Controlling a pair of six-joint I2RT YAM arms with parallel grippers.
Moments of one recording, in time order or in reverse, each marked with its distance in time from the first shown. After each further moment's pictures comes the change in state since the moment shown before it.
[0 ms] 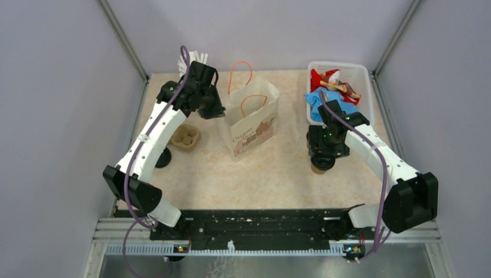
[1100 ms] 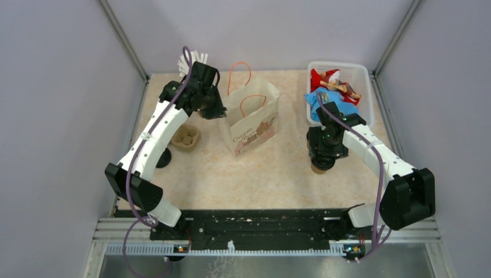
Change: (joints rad) left arm 0.000 0.014 -0.012 0.014 0.006 0.000; right arm 0.000 0.026 -0.034 0.036 0.029 -0.006
